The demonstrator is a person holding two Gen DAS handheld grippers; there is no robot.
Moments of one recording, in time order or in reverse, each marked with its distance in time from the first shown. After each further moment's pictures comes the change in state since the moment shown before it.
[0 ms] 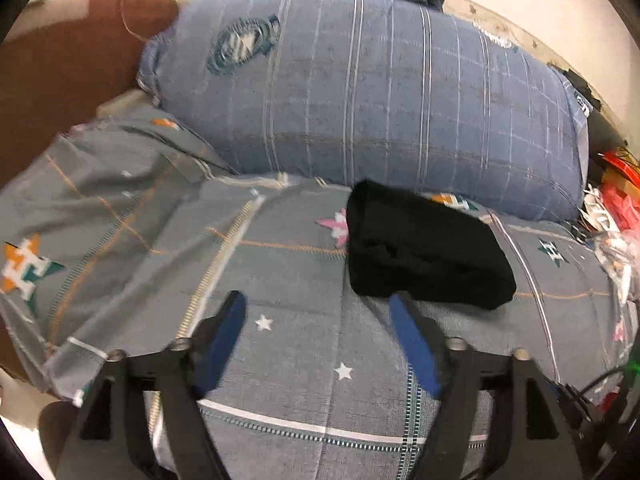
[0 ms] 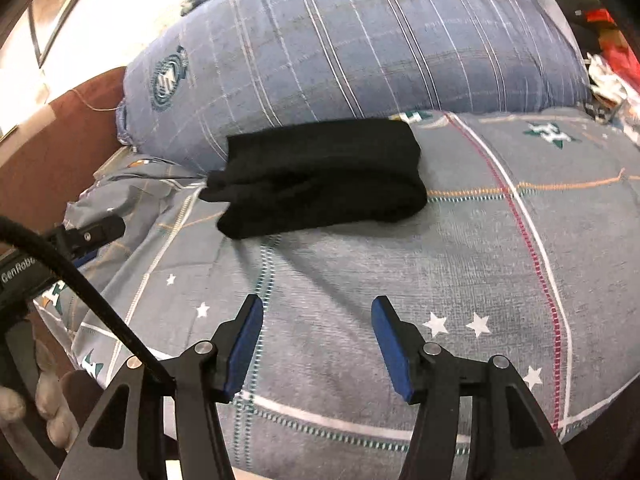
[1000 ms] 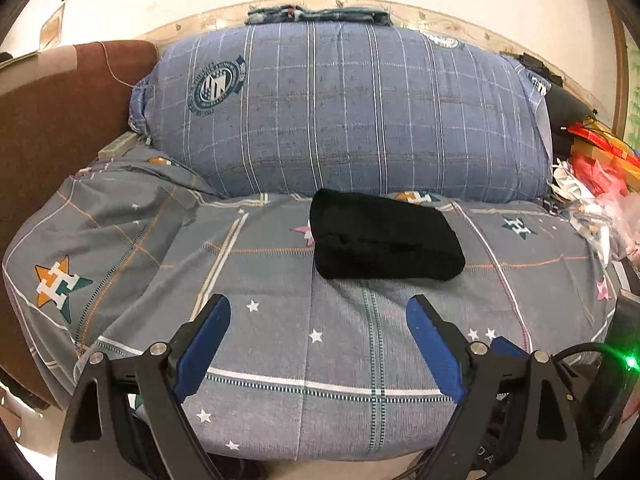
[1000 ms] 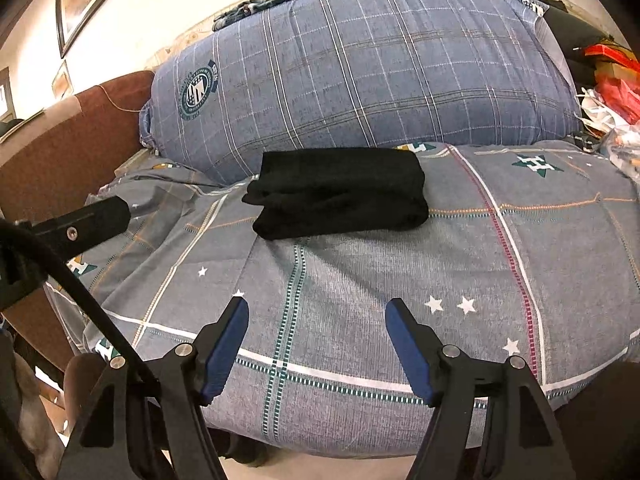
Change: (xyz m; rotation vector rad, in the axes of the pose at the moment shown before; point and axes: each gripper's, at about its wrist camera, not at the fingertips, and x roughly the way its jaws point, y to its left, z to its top) left arm -0.071 -0.036 -0.023 0.125 -0.038 -0.031; right arm -0.049 0.032 -0.022 -0.057 -0.065 -0.012
